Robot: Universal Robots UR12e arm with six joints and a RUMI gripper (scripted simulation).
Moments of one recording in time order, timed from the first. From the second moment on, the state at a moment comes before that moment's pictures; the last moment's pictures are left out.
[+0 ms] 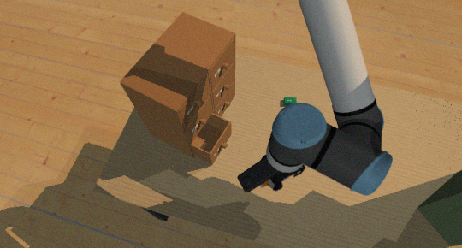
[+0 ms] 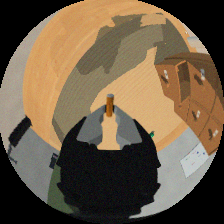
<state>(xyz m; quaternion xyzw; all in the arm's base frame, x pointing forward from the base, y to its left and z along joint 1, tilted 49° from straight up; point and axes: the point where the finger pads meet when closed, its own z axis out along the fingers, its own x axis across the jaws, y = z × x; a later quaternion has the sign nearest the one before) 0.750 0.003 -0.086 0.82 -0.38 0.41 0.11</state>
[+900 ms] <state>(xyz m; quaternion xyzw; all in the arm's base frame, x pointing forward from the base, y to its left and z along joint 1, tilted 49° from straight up) 0.774 -0.066 -0.009 0.58 -0.70 0.41 -0.07</state>
